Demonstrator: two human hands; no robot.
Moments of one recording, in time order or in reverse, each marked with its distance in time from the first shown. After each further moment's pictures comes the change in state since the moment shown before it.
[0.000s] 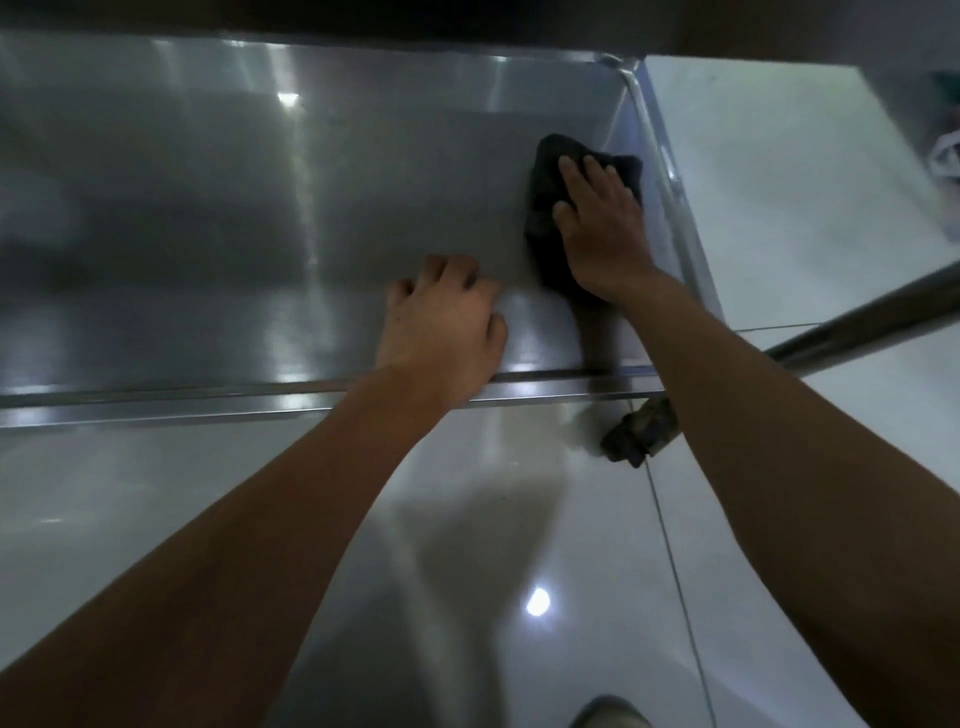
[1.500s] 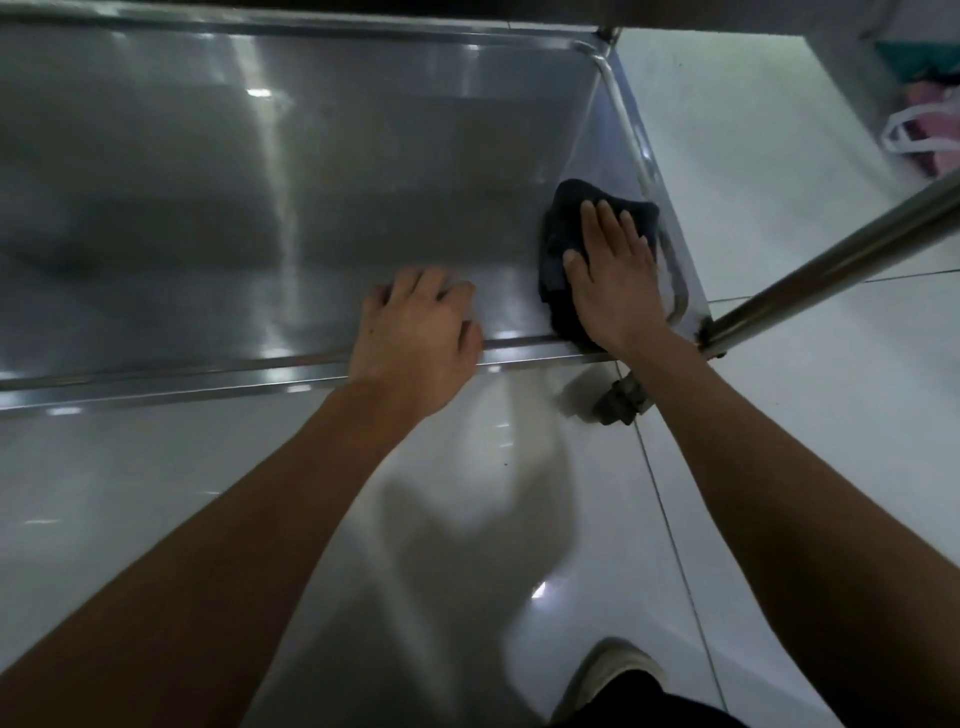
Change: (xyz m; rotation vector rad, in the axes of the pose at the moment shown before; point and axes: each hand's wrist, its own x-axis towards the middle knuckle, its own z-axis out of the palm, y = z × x) left_hand -0.044 -0.020 -0.004 0.044 0.046 0.070; right_hand -0.099 0.000 -0.006 -0.046 0.020 0.059
